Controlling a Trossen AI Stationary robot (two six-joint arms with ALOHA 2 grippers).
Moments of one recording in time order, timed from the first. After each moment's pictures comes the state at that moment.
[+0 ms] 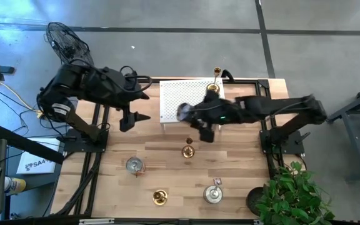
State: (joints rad) left arm -0.10 1.53 2.36 -1.52 -0.18 -0.20; right arm 0.10 1.47 1.57 -0.77 0.32 0.06
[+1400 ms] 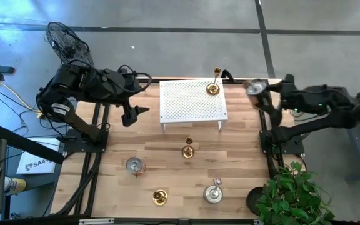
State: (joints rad) left arm -0.10 1.53 2.35 -1.57 -0.35 -0.24; right arm 0.12 0.63 1.24 -1.08 0.54 0.16
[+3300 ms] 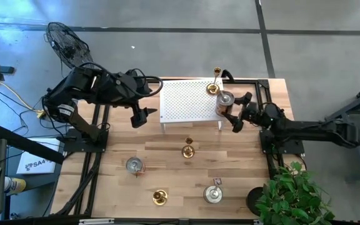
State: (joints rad) left arm -0.10 1.59 2.35 -1.53 -0.37 -0.21; right arm -0.34 0.69 0.08 0.76 0.02 0.00
